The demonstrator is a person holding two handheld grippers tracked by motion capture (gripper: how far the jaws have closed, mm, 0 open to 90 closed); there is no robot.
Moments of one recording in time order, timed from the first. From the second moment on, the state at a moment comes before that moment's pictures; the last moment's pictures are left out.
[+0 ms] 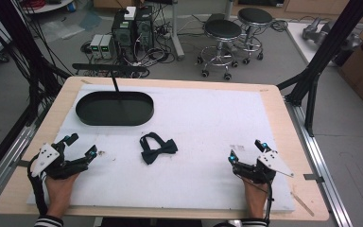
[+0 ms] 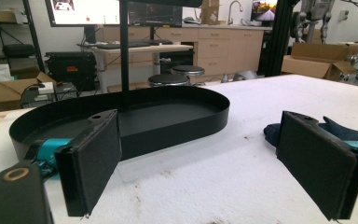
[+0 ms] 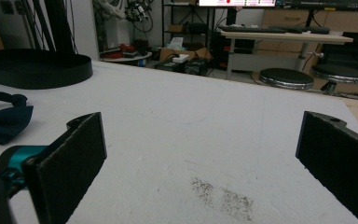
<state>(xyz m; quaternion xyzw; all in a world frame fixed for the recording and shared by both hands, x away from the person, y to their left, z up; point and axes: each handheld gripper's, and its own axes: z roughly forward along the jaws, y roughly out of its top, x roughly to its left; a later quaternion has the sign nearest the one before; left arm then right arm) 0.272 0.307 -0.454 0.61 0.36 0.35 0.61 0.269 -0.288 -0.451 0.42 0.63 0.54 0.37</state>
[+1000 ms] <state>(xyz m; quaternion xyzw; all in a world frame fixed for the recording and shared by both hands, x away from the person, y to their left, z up) 0.274 0.309 -0.453 0.62 0.36 0.33 0.61 0.269 -0.287 -0.451 0.42 0.63 0.54 0.37</state>
